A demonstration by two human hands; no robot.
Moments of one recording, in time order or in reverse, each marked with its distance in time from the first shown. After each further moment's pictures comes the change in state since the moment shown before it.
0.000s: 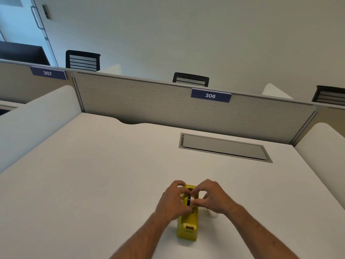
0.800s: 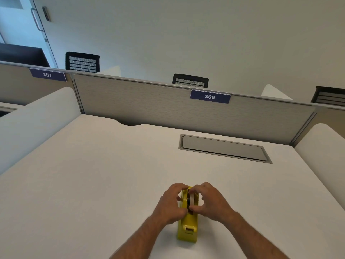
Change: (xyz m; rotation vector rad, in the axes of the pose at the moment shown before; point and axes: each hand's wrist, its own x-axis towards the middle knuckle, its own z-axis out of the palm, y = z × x) left_hand -0.002 -0.011 0.004 -0.156 0.017 0.056; right_hand -0.007 -0.002 0.016 -0.152 0.067 -0.036
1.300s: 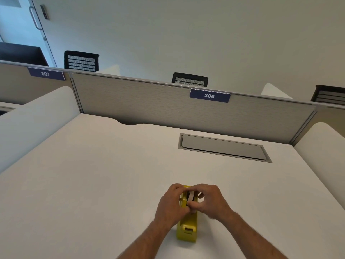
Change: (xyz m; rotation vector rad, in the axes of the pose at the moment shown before) left_hand -0.006 0.006 0.009 0.059 0.129 0.052; right_hand -0.003 -0.006 -0.003 0.259 0.119 -0.011
